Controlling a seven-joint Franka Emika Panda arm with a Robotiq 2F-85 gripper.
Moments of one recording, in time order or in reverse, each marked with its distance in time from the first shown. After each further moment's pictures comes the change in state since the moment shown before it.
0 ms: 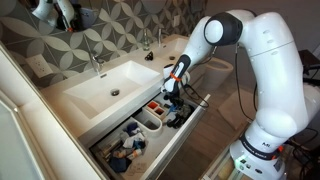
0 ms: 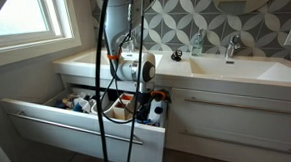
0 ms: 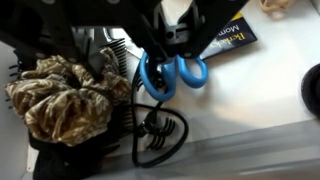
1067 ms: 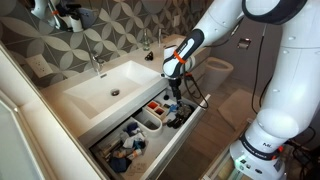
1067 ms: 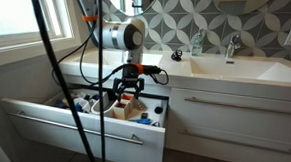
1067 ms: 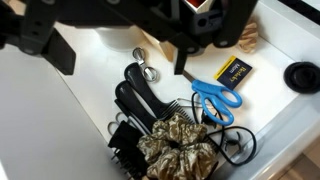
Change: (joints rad) arm 0.029 -0.432 0.064 -0.251 0.174 -0.151 0.495
